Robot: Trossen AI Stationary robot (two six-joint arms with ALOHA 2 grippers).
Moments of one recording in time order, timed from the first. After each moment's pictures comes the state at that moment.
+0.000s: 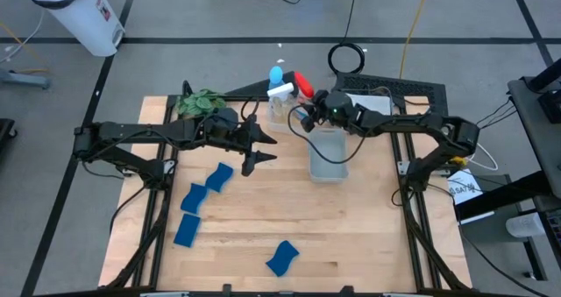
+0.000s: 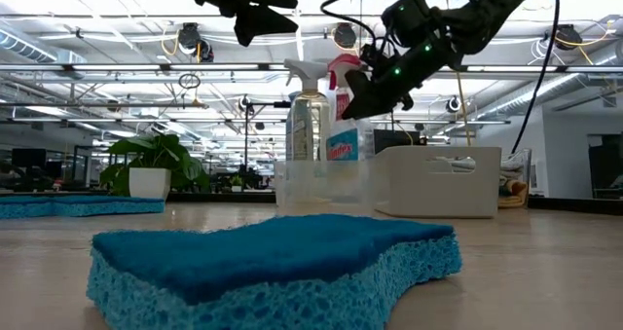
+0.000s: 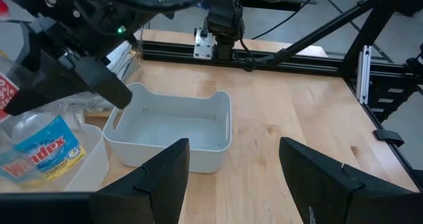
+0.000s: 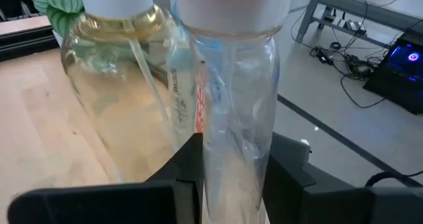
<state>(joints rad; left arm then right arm) 0.16 1.30 1.02 -0.10 0.20 -0.02 -0.45 1.54 0.90 0.27 0.28 0.05</state>
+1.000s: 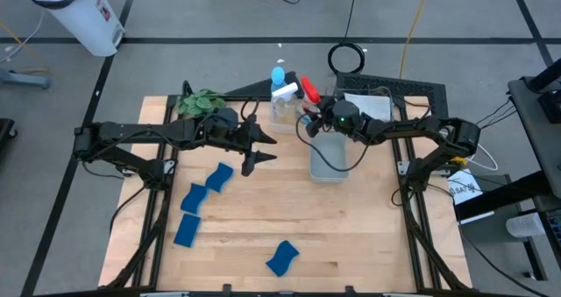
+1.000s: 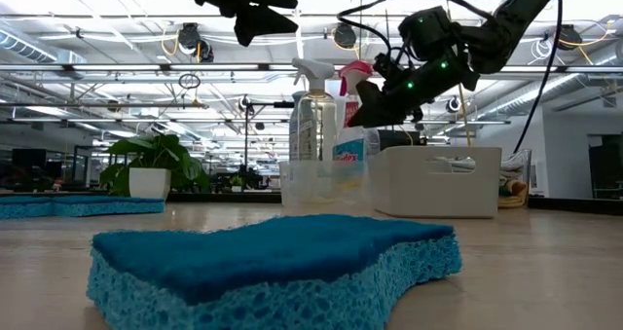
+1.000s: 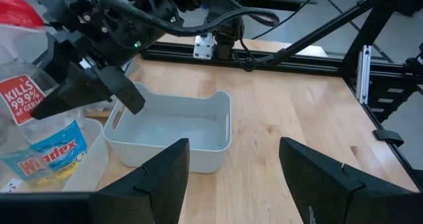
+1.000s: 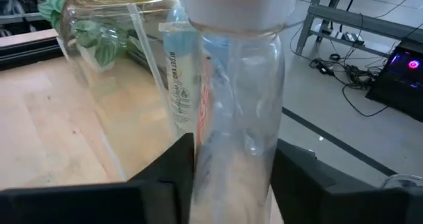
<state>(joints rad) 0.16 1.30 1.02 -0.10 0.20 -0.02 -0.45 1.53 0.72 0.52 0.28 0.05</state>
